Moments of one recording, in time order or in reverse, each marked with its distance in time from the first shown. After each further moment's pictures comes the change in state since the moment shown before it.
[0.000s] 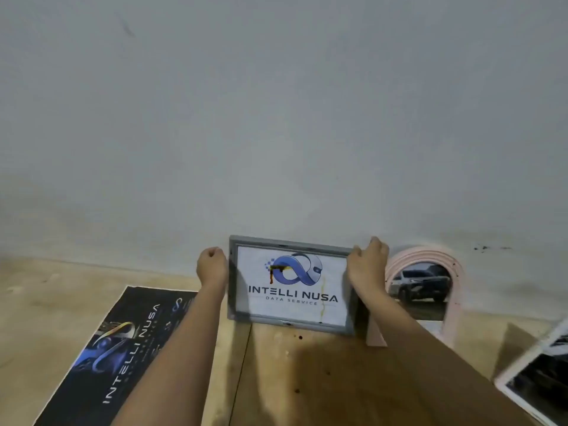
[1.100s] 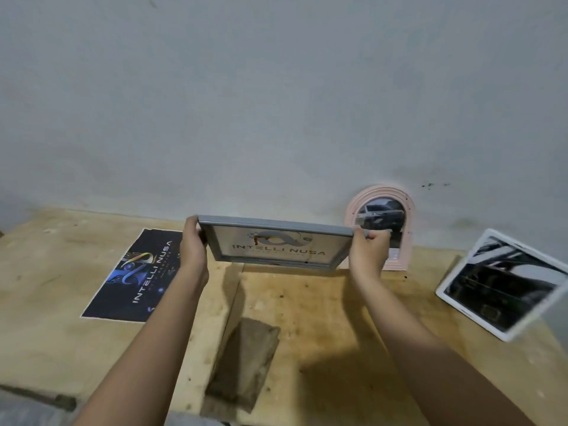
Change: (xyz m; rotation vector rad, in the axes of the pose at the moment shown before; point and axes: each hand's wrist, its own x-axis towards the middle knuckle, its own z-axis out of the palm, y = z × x) left_hand -0.140 -0.038 -0.100 -0.402 -0.161 -0.025; right_hand -0.146 0.047 -0.077 0.437 0.237 0.118
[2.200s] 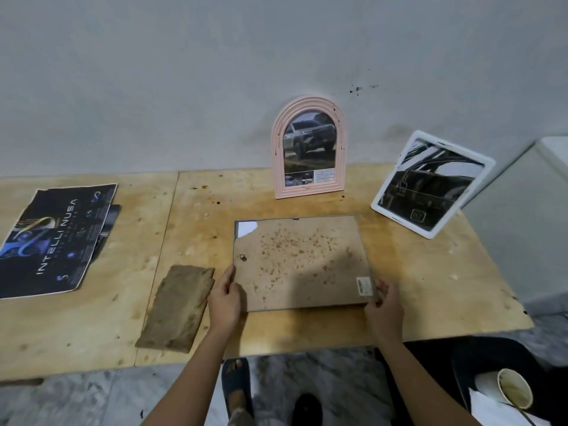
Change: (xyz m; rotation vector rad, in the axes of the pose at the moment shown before) left_hand -0.124 -0.250 0.022 0.641 -0.261 0.035; right_hand -0.037 0.225 -0.211 -0.336 -0.066 0.285
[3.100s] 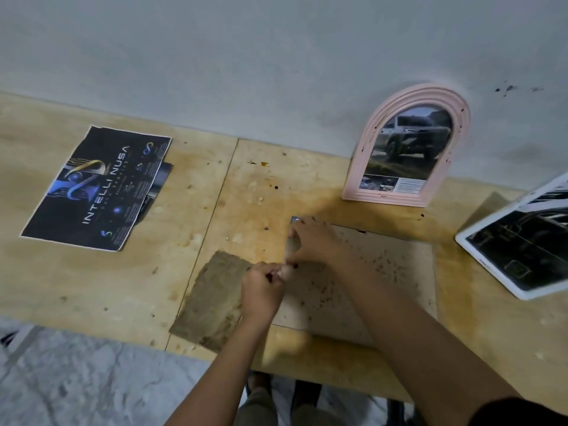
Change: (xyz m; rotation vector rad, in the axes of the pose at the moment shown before) left_hand 0.045 0.012 -0.012 0.337 0.076 0.040; right_hand 0.037 -0.167 0.218 -1.101 -0.876 -0.868
